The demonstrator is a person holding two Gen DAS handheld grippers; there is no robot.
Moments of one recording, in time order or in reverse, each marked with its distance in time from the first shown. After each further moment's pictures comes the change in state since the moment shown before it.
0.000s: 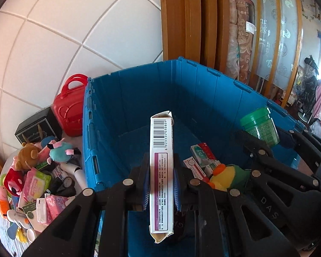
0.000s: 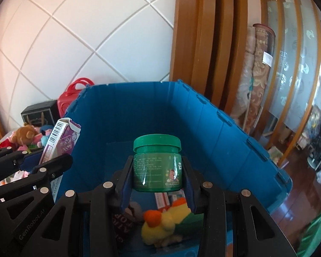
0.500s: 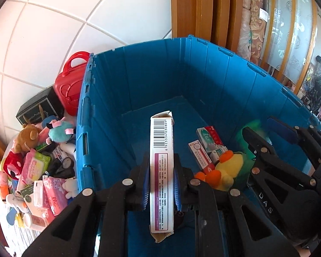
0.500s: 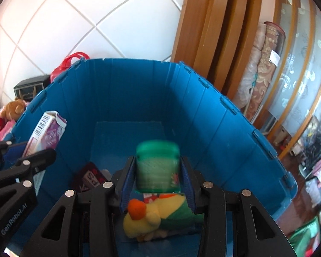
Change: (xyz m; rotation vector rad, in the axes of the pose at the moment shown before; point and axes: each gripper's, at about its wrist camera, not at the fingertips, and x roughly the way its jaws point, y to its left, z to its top) left arm 0.030 -0.001 -0.015 -0.047 0.133 0.039; right arm 0.039 -0.007 -0.021 -0.108 0.098 -0.041
